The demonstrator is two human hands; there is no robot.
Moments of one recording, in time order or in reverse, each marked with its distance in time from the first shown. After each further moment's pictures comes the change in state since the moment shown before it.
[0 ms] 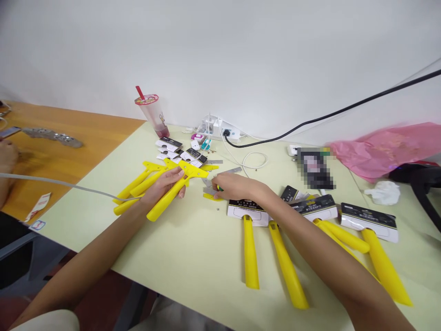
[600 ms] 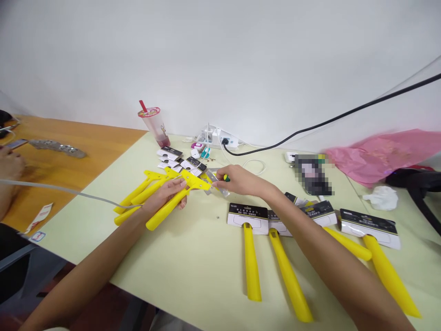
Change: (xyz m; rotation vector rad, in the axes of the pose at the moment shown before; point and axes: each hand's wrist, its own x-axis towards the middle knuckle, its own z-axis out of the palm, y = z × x) left_hand 0.001 -0.001 -0.003 0.078 -0.069 -0.065; right_hand -0.009 0.018 -0.019 0.243 0.340 -0.054
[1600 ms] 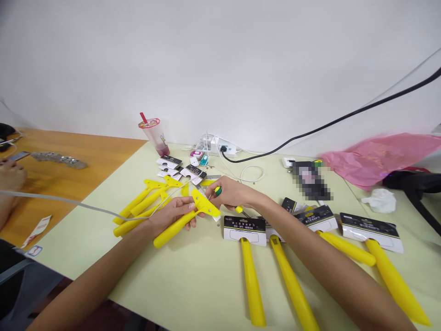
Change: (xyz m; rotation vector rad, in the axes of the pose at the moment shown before) left_hand -0.004 -0.016 0.015 -0.112 -0.162 -0.150; right_hand -0.001 -0.030 0.010 0.576 -0.182 0.248
